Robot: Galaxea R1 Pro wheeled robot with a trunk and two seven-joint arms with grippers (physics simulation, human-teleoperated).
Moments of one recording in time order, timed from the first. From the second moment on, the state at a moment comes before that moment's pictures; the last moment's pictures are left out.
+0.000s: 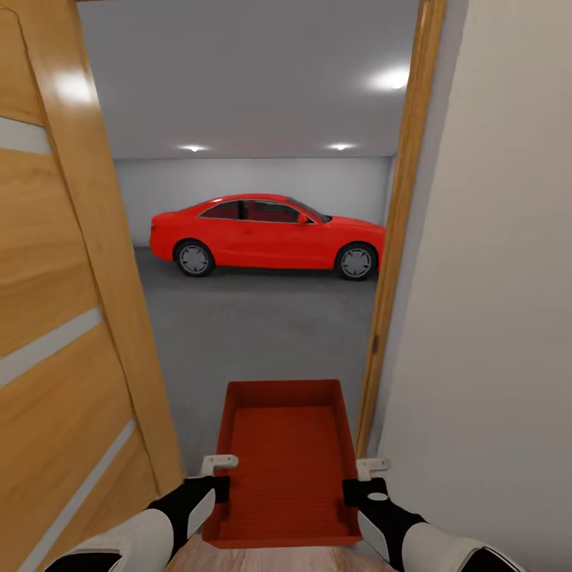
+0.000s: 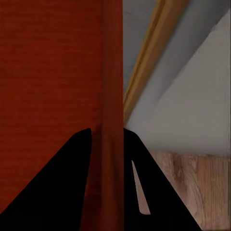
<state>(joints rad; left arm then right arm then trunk) -0.71 -0.11 0.03 -0.12 0.01 0.17 0.18 -0.68 0.10 0.62 -0.06 -0.53 -0.07 -0.22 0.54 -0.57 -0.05</state>
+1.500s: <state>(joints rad) -0.70 -0.11 0.03 -0.12 0.01 0.17 0.17 -0.68 0.10 0.61 -0.06 -0.53 -0.07 -0.22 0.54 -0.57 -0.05</state>
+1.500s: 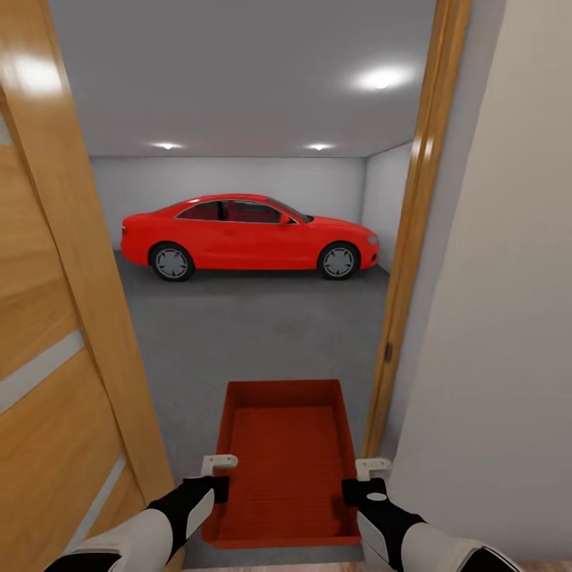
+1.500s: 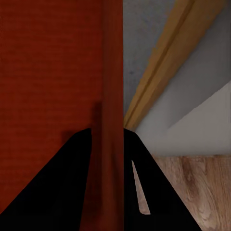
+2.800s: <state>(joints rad) -0.71 -0.11 0.03 -0.12 0.01 0.17 0.18 -0.68 0.09 0.62 -0.06 -0.53 -0.07 -0.22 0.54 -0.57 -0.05</state>
